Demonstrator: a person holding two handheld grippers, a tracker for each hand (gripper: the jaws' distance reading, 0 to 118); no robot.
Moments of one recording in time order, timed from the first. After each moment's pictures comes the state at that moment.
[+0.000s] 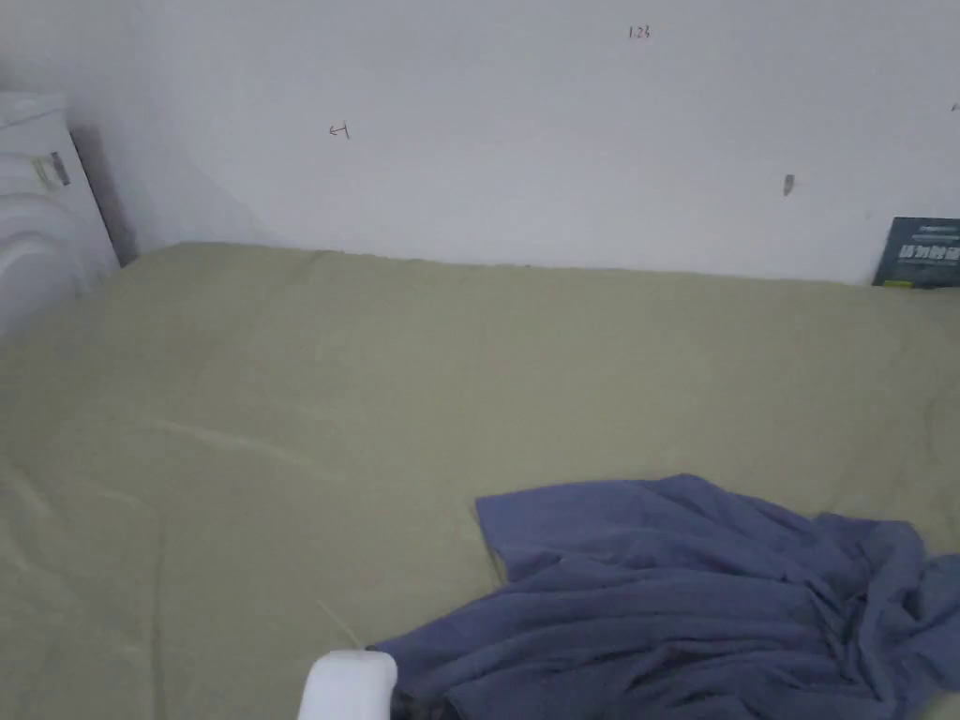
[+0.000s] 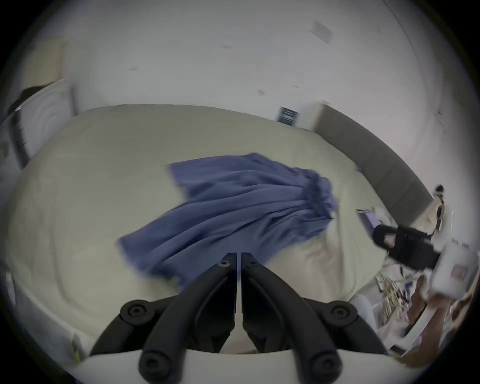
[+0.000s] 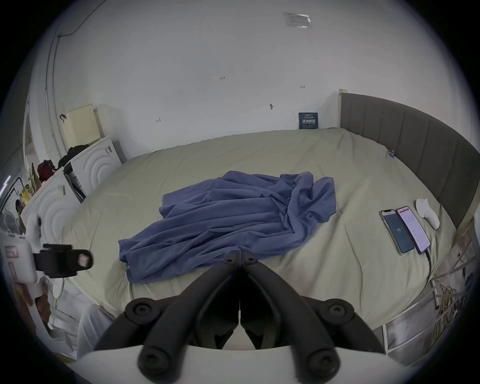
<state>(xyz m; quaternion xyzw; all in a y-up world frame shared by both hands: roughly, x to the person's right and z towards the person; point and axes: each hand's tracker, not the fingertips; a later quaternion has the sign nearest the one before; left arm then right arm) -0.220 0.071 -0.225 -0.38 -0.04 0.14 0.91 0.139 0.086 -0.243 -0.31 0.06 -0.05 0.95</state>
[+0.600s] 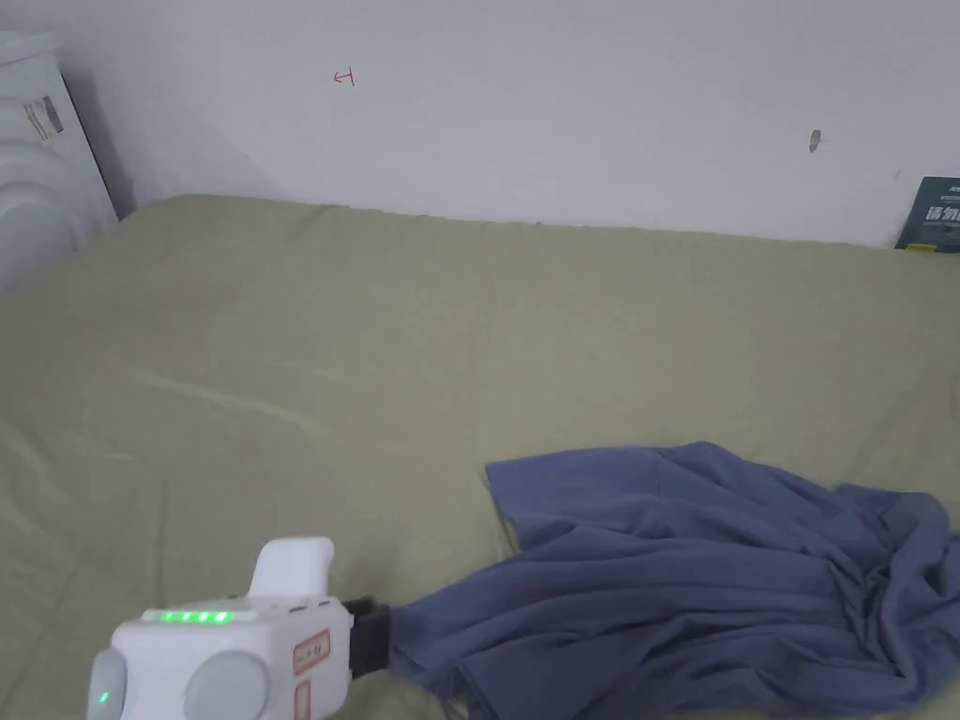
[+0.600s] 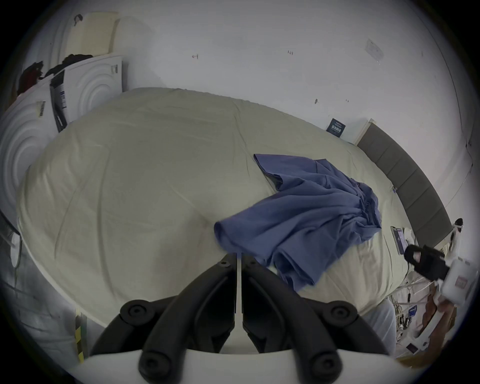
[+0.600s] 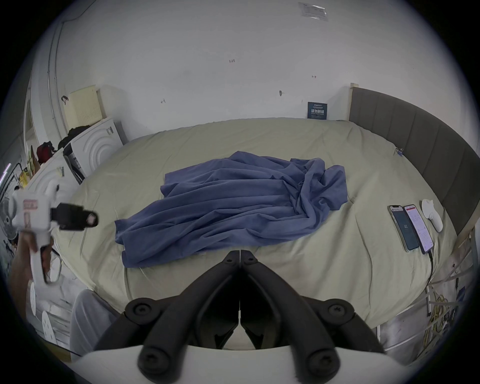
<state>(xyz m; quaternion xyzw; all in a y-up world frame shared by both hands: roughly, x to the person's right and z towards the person) -0.275 0.042 -0.327 -0.42 -0.01 0.12 0.90 0.124 0.064 -0.254 -0.35 0.07 -0.02 0.93</state>
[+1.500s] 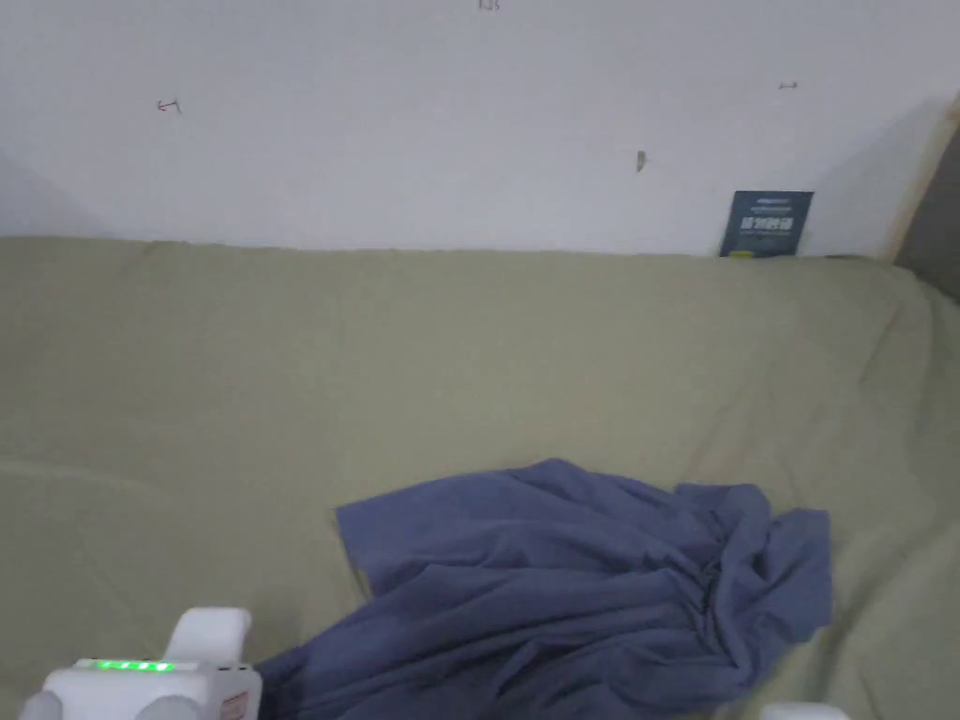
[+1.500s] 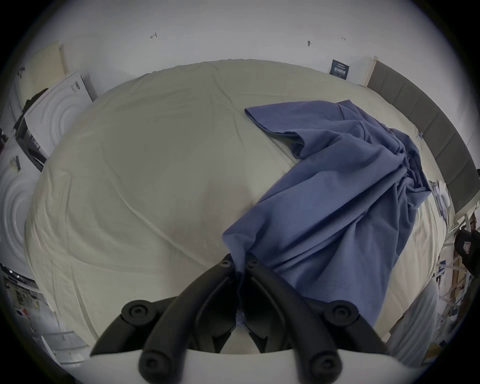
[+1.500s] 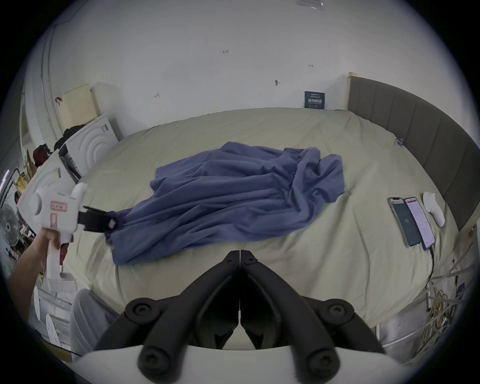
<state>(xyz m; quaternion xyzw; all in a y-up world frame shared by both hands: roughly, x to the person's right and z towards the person) -0.245 -0.005 -0.377 -0.50 -0.02 0.02 0.86 0.147 0.063 -0.272 -0.38 0.07 -0.03 0.92</state>
